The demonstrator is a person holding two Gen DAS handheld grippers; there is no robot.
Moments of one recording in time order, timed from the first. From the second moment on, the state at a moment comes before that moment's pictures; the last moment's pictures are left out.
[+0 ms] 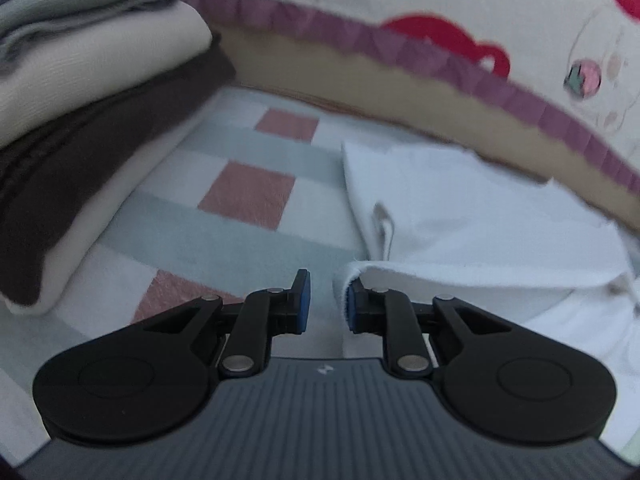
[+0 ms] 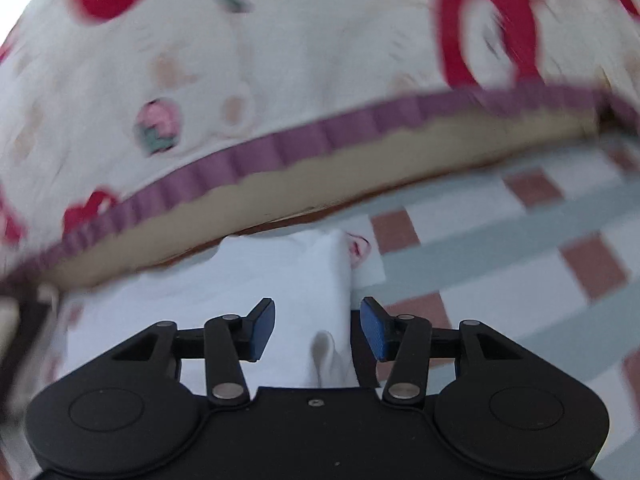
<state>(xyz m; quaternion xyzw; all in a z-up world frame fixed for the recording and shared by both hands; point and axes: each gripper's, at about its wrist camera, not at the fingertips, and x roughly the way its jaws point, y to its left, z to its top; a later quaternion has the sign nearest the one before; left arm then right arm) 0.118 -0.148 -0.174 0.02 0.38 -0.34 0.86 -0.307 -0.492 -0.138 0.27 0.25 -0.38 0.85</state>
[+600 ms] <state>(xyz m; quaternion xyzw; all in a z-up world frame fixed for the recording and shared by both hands) 0.118 -0.143 -0.186 0.00 0.40 -0.34 0.85 -0.301 -0.449 -0.152 0.24 0.31 -0.37 0.84</state>
